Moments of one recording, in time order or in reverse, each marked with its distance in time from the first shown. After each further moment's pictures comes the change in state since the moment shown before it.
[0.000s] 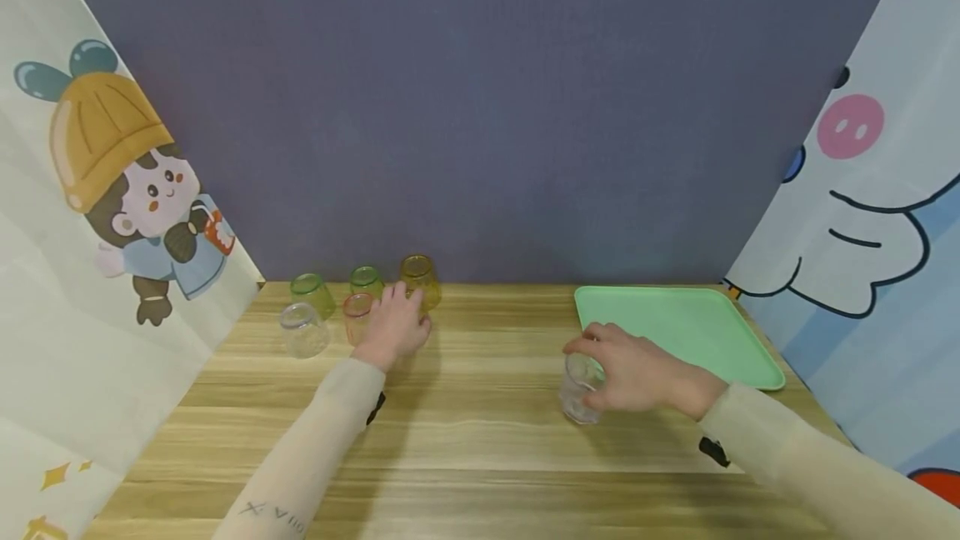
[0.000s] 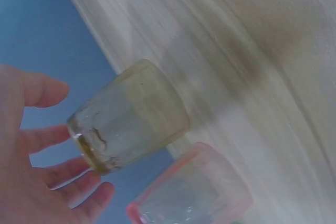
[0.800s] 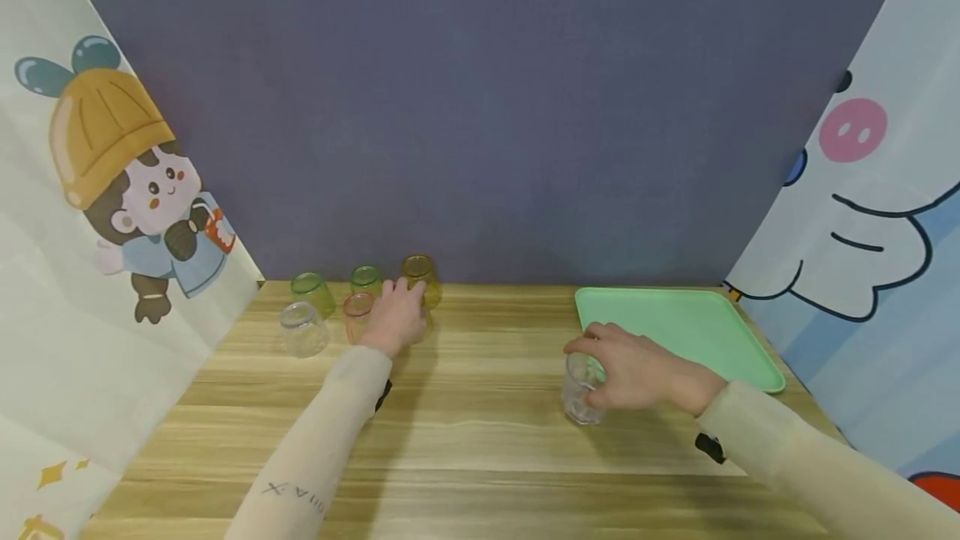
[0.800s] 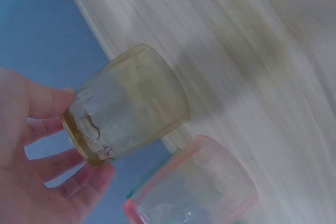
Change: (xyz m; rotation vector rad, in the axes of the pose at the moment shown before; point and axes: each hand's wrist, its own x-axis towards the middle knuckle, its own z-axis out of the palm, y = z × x) left_hand 0.019 -0.005 0.005 -0.017 -0.028 -0.038; right_hand 0.005 0.001 -0.004 0.009 -0.058 0.022
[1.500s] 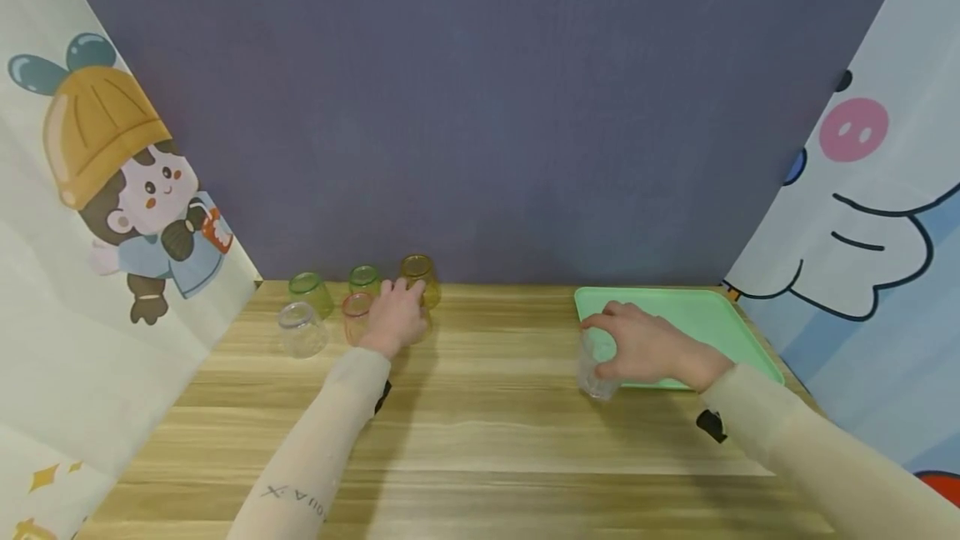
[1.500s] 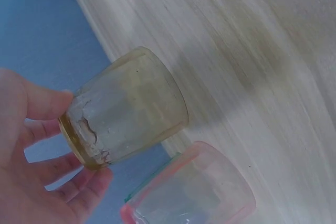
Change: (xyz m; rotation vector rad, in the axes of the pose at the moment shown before) left_hand 0.000 -0.001 -0.001 0.002 -0.005 -0.008; right_hand 0.010 0.027 -0.013 -0.040 0.048 0.091
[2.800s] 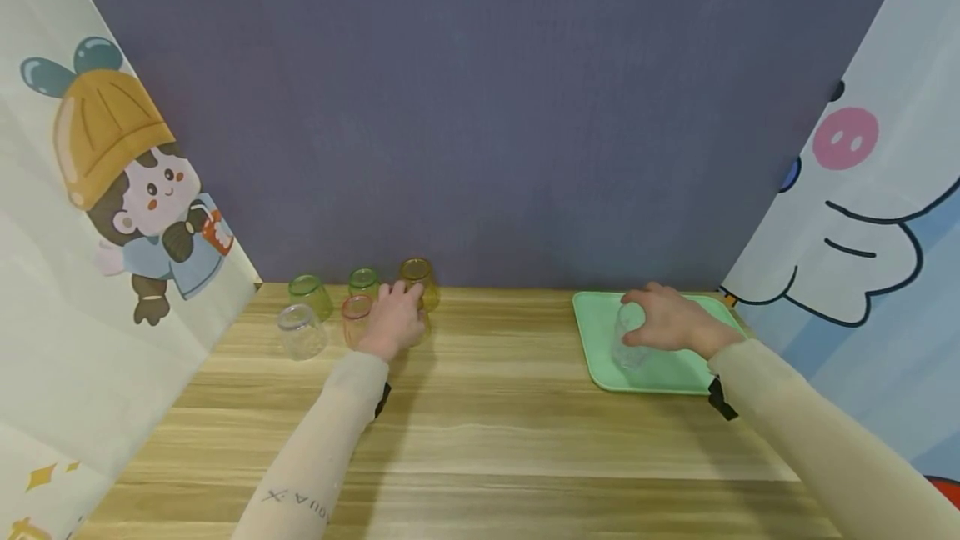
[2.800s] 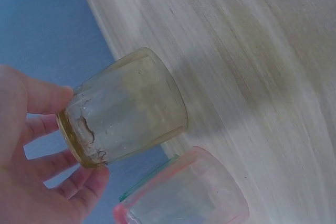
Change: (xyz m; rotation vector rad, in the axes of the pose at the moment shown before) left_hand 0.000 -0.002 0.004 -0.052 0.033 0.003; right_hand 0.011 0.066 -0.012 0.036 0.013 0.132
